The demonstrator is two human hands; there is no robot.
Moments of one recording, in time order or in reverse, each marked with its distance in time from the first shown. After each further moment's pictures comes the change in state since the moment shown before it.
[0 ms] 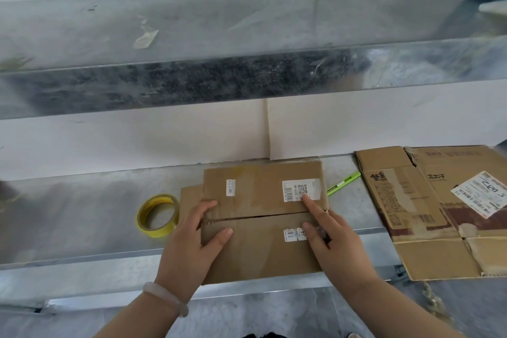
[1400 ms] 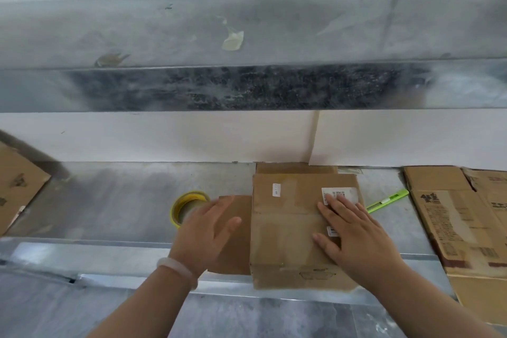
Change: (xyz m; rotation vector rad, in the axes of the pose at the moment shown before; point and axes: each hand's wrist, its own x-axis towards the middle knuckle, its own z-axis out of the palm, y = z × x) left_hand 0.034 -0.045 -0.040 0.448 -0.099 0.063; right_hand 0.050 -0.022 0.015 -0.762 -0.266 -0.189
